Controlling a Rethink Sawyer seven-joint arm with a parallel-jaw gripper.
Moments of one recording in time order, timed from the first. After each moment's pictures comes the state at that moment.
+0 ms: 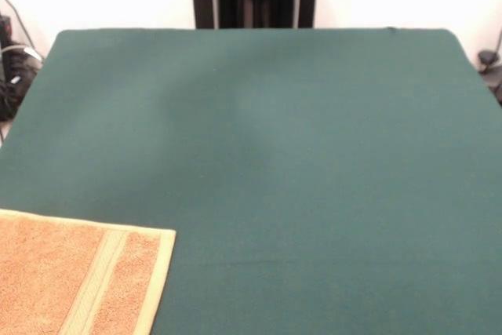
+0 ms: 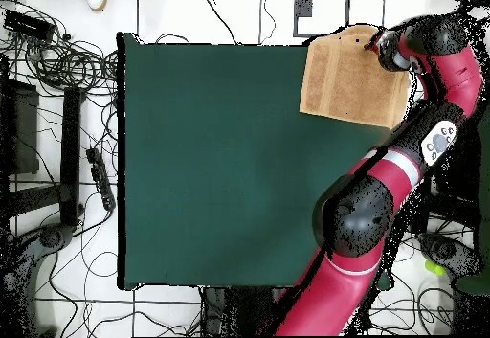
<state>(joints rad) -0.78 0.49 -2.29 0.09 2.53 1.17 1.32</state>
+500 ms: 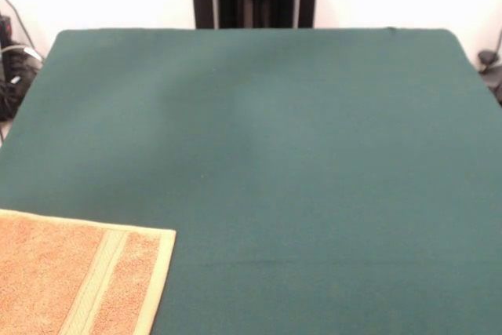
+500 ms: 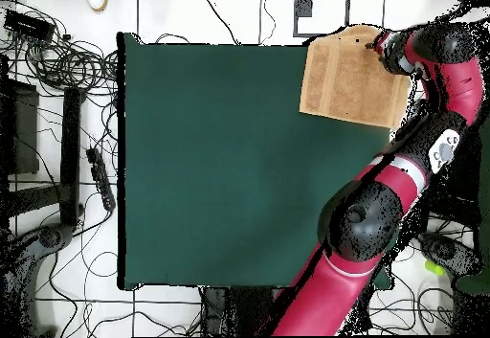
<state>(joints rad) -0.78 0.53 -2.15 0.09 2.50 1.16 1.32</state>
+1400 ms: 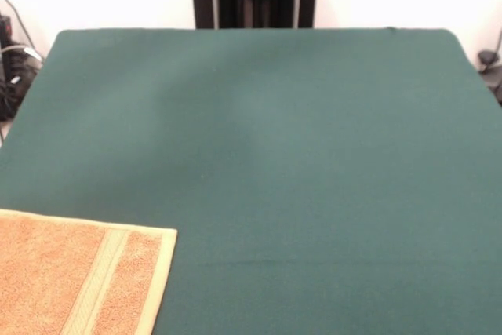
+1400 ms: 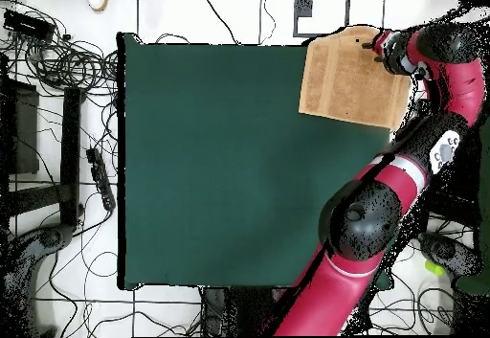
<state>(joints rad) -0.79 0.52 -2.21 0.09 2.59 1.24 1.32</state>
